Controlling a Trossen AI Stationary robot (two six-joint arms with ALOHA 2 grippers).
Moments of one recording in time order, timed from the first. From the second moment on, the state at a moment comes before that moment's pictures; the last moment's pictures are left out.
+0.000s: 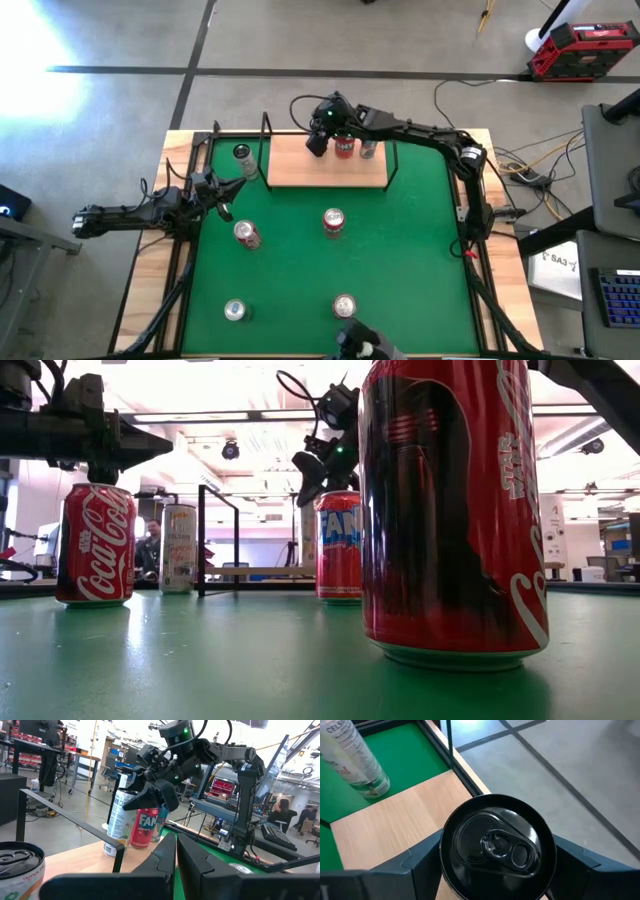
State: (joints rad) left arm 0.05 0.06 0.04 0.18 -0.46 -0.22; right arm -0.48 2.03 1.78 -0.42 0.12 0.01
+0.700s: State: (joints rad) left arm 0.05 0.06 0.04 0.18 -0.46 -0.22; right arm -0.45 2.02 1.78 -0.46 0.22 0.19
